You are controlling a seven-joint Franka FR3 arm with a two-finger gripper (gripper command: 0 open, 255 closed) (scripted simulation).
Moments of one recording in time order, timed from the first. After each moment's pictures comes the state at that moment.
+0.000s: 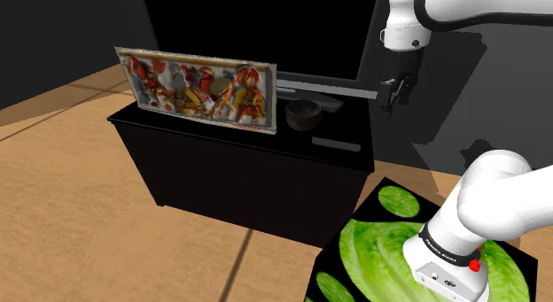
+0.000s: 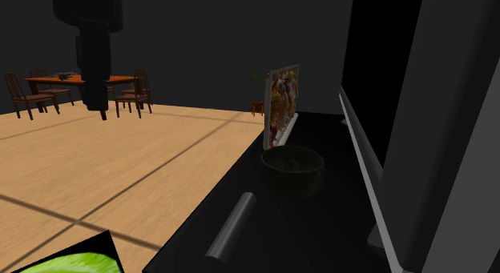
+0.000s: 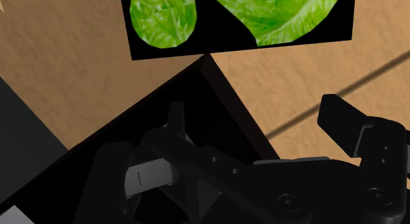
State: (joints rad) arm 0.01 -0.79 -0.01 -2.38 -0.10 1.43 0.07
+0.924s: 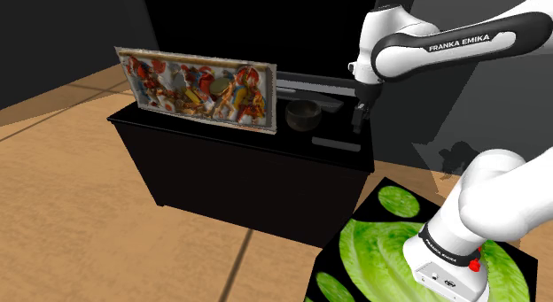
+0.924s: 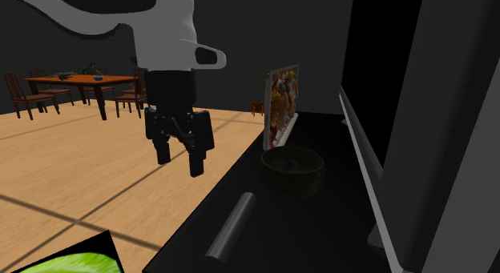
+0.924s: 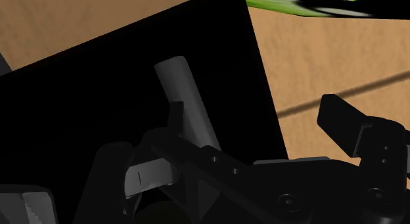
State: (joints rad) arm 0.05 -0.57 -0.18 -2.54 -0.21 1.92 -0.21
